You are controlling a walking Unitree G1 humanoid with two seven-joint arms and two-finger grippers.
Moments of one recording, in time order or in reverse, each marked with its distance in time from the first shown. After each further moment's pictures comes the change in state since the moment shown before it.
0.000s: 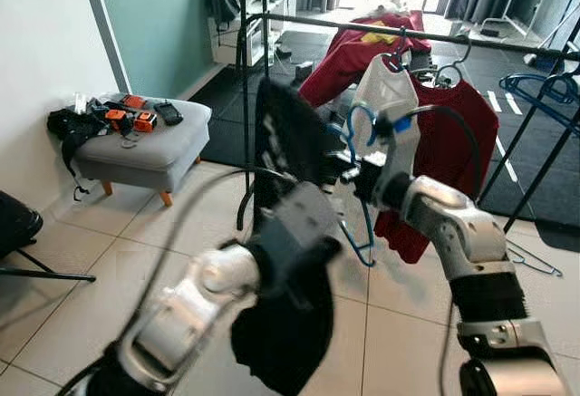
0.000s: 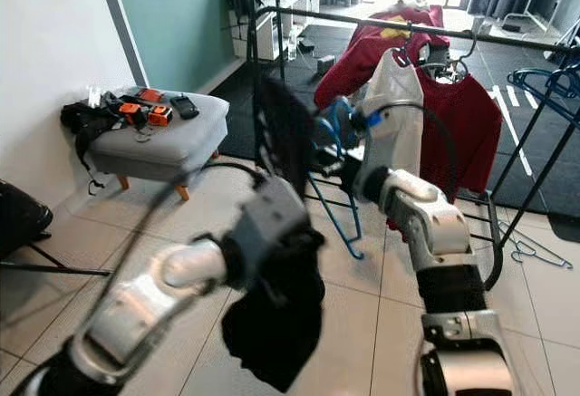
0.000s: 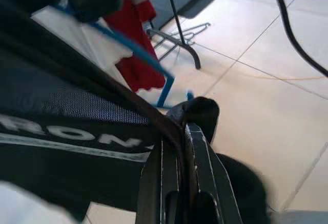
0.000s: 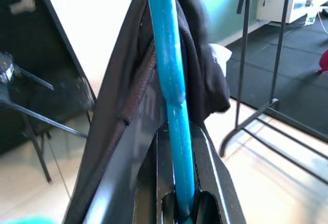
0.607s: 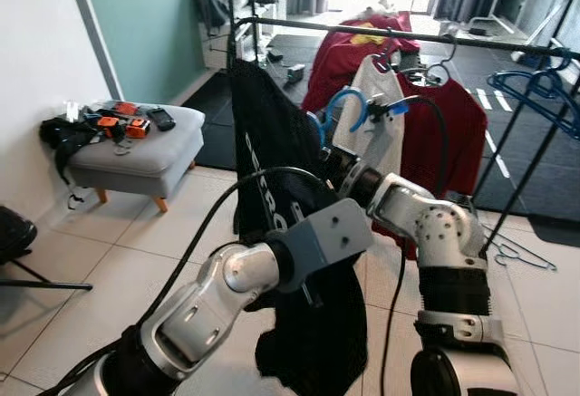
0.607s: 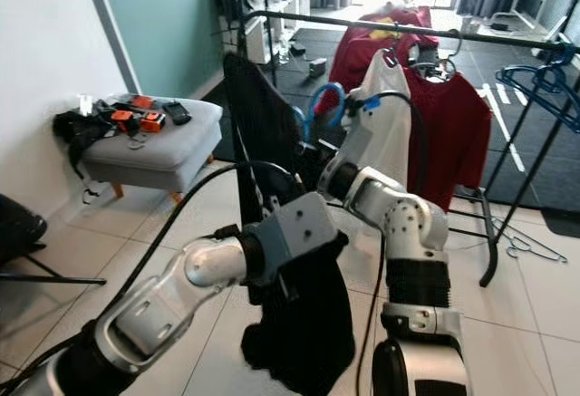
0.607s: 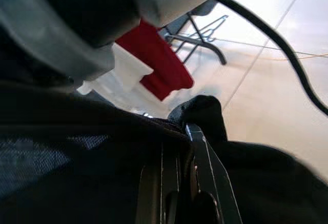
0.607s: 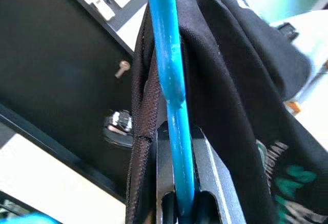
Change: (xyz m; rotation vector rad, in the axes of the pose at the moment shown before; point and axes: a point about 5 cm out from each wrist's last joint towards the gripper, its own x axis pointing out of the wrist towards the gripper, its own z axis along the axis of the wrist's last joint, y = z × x) left arm 0.005 0.007 0.002 0.210 -0.002 0.036; right arm 0.019 0.046 0.005 0.572 -0.053 0.236
